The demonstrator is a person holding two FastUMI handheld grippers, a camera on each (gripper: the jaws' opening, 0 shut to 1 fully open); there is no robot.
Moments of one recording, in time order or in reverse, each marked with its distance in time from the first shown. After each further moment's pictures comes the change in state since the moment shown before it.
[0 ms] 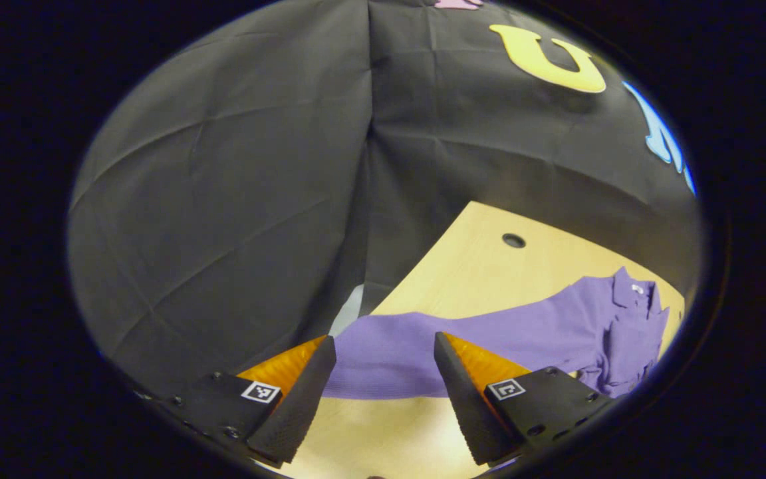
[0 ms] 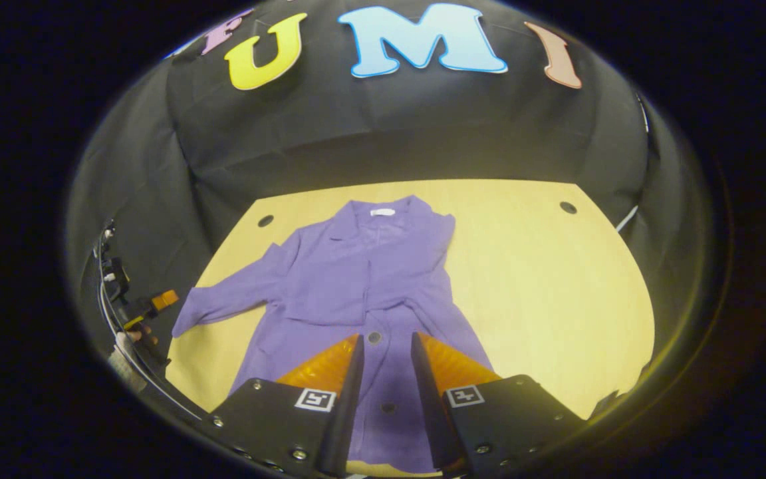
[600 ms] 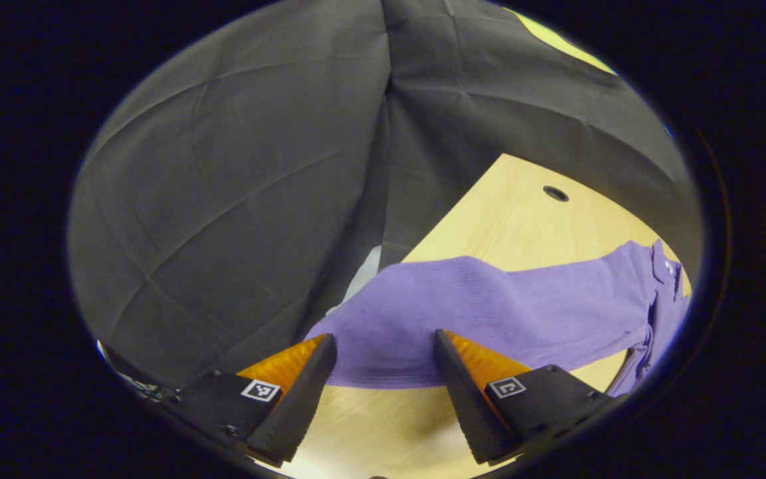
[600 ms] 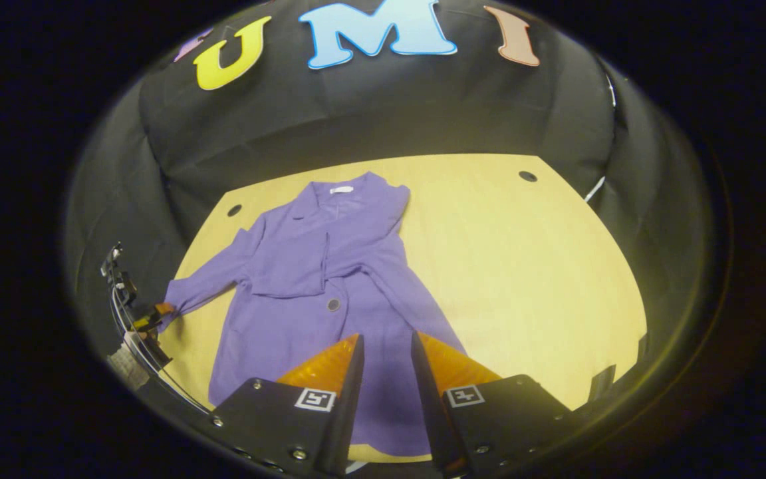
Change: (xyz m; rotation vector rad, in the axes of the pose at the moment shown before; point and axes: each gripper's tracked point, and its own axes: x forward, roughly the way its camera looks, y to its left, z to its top) left arm 0.037 0.020 -0.053 -0.019 0.142 0.065; right arm -0.021 -0.049 -0.038 0.073 0.064 -0.097
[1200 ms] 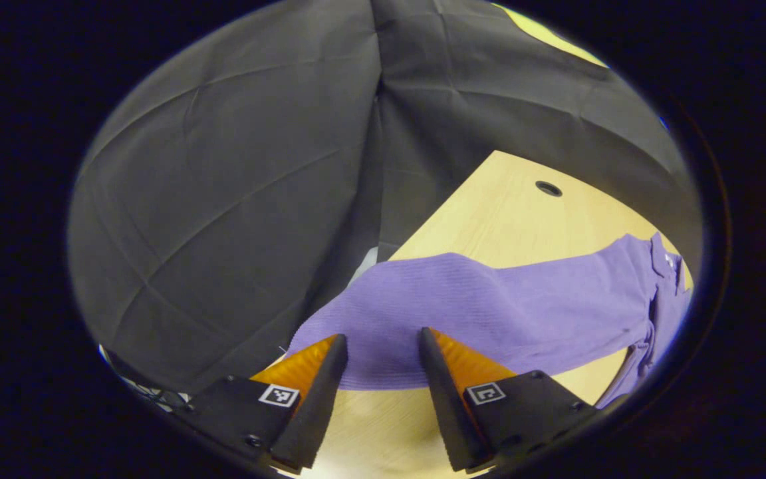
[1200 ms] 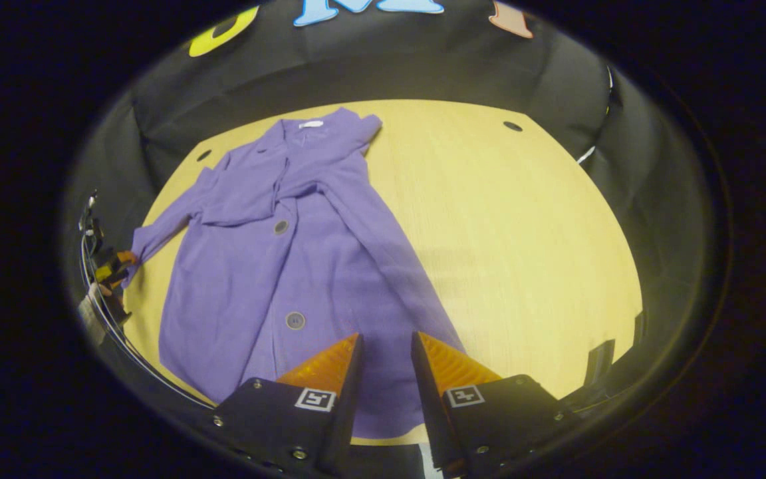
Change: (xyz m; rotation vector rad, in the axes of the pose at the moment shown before) left arm -0.001 0.005 0.002 0.057 -0.010 0.001; right arm 0.027 -0.051 -0.100 -0.049 0.225 -0.083
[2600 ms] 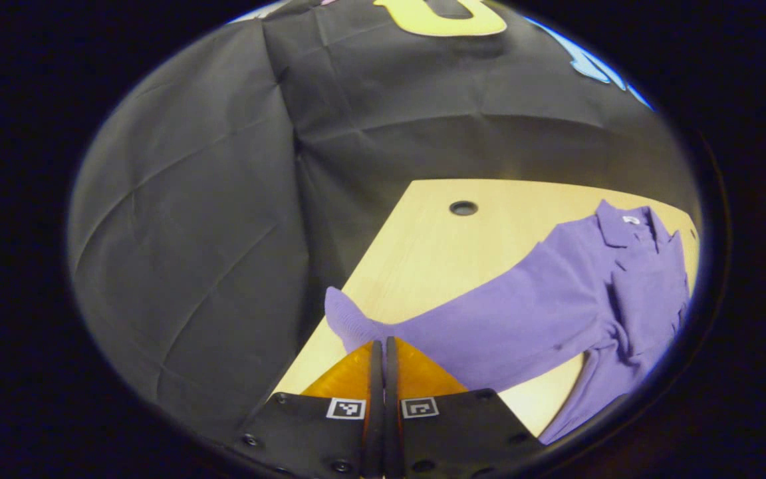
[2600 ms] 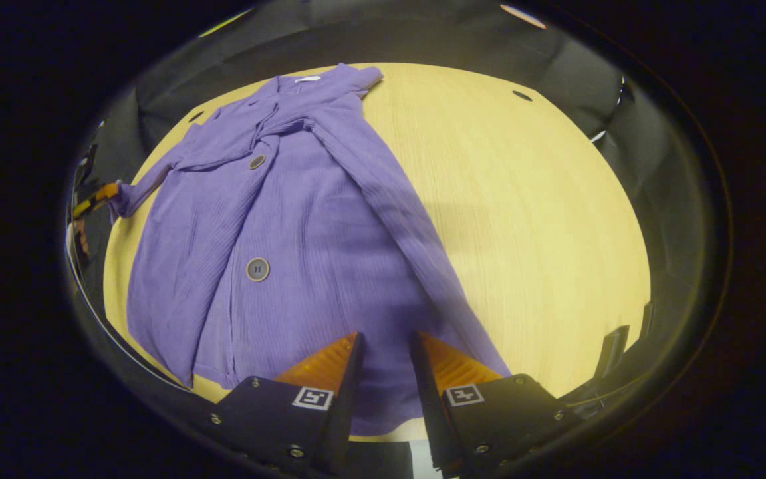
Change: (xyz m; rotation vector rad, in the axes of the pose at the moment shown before) left arm -0.071 -0.081 0.066 0.298 -0.175 -0.139; right arm 0.027 -0.009 -0.042 -0.042 0.097 -0.004
